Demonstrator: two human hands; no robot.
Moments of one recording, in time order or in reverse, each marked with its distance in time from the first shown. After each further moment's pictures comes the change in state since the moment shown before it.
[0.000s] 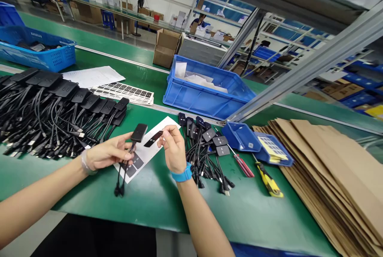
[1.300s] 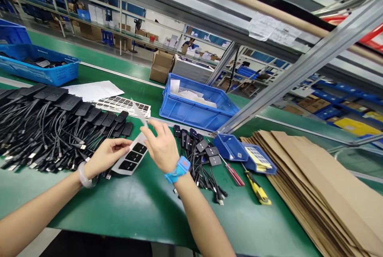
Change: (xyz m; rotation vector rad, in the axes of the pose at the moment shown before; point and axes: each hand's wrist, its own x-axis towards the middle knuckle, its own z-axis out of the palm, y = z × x) left_hand -0.002 0.014 0.007 0.760 0.338 0.448; right_hand 0.022 -0.051 0.030 -1.435 -0.363 -0.688
